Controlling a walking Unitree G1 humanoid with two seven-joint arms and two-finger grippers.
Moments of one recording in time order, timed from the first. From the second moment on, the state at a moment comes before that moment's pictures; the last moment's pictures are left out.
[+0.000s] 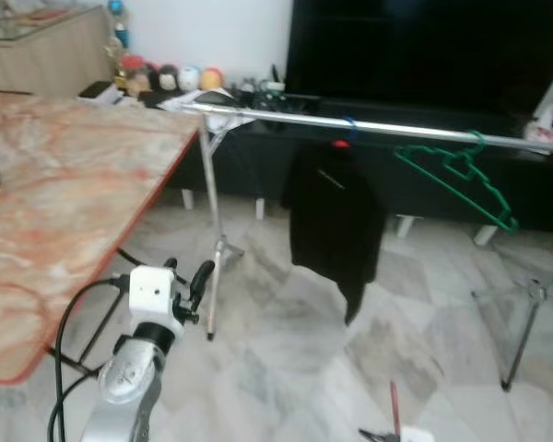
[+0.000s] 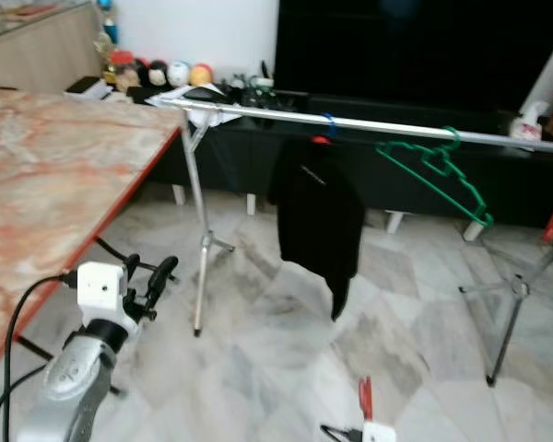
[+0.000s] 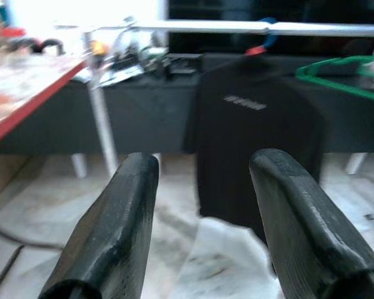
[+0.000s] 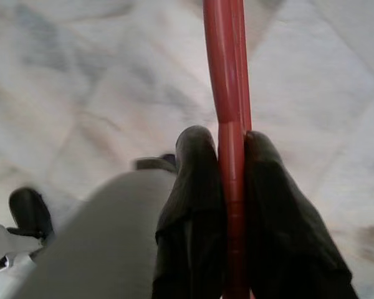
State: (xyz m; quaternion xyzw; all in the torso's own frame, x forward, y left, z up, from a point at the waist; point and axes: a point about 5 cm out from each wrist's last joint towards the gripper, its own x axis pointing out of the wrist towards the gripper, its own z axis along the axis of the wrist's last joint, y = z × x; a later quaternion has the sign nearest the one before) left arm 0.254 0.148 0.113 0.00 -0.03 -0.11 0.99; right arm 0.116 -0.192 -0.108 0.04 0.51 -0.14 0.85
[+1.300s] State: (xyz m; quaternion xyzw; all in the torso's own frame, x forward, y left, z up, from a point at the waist) left arm 0.261 0.138 0.105 0.05 0.00 -0.14 0.99; right arm 0.134 -0.191 -0.101 0.03 0.46 -0.14 0.87
